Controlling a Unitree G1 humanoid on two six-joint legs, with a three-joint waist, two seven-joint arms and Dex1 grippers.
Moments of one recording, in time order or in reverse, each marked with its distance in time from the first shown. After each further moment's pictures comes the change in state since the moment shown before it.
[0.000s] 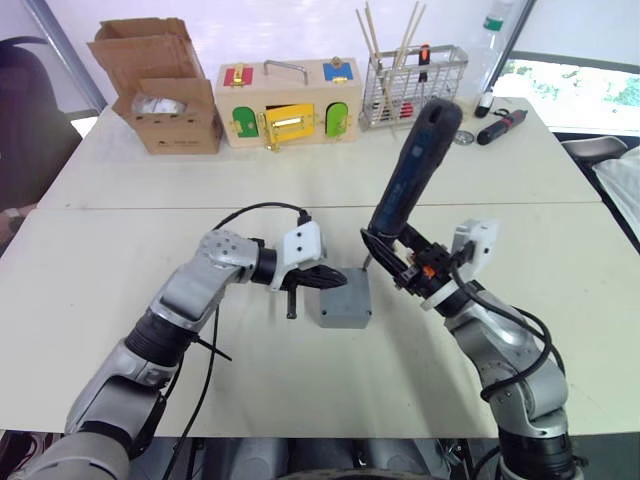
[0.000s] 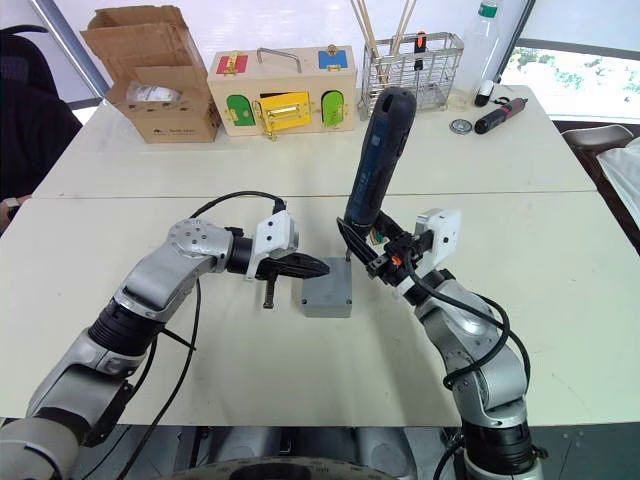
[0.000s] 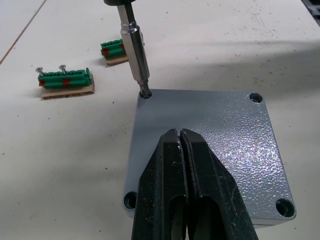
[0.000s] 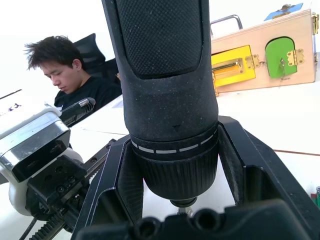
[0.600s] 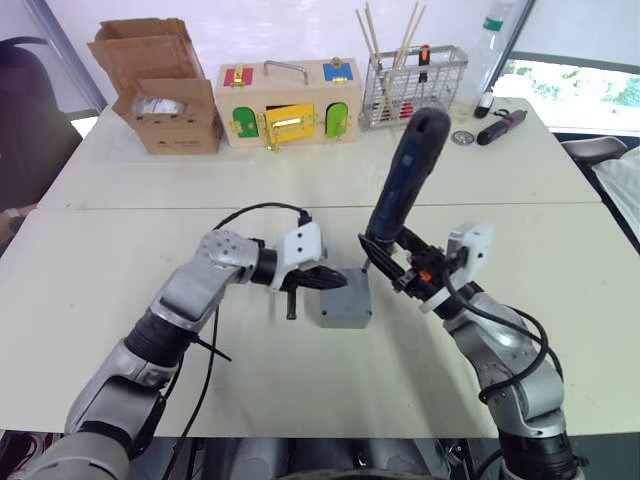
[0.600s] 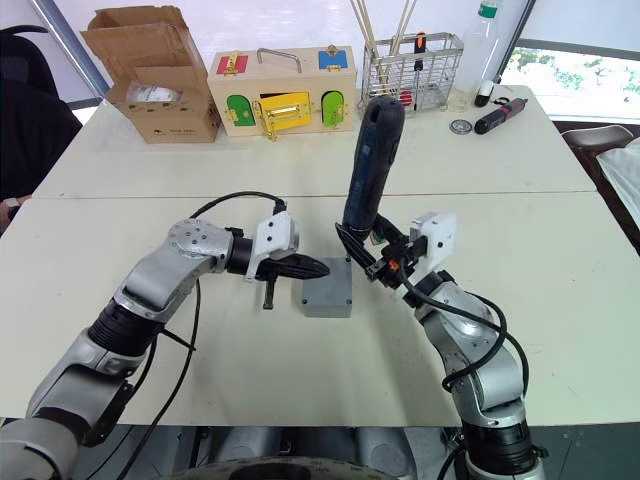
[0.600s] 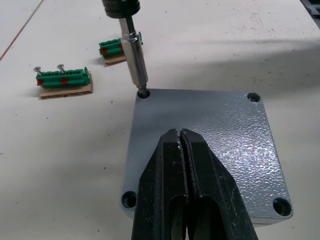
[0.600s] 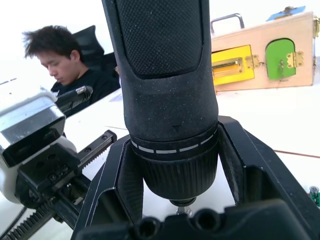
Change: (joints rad) left arm 0.003 0.004 -0.005 -0.021 0.007 0.011 -0.001; right arm 0.003 -0.039 0.051 0.031 -0.071 -0.058 0.038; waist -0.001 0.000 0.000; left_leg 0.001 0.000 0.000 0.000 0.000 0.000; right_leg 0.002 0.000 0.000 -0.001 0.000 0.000
